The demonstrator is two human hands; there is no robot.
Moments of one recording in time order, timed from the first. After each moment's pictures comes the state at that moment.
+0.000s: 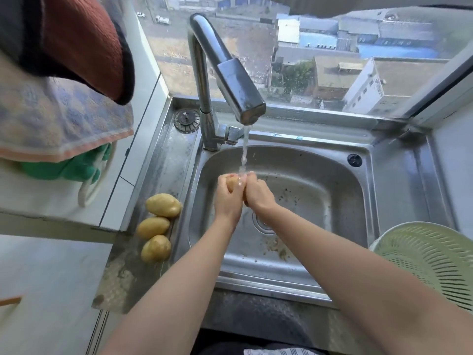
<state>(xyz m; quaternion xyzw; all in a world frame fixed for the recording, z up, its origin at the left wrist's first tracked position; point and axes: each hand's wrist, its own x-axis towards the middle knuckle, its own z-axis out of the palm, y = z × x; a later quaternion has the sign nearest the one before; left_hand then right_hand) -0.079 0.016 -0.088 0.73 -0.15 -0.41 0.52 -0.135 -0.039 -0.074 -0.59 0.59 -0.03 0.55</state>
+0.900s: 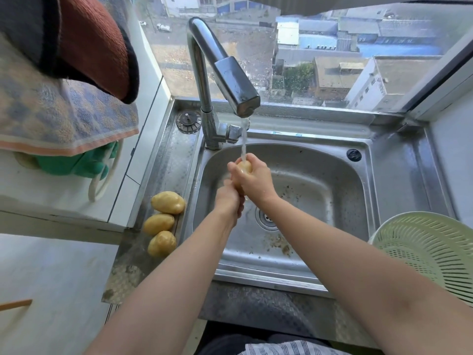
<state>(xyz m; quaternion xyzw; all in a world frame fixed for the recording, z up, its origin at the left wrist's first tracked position) -0.081 0.018 -0.060 0.74 0.01 -0.51 0.44 -0.131 -0.039 -0.064 -0.64 0.48 -0.24 0.55</state>
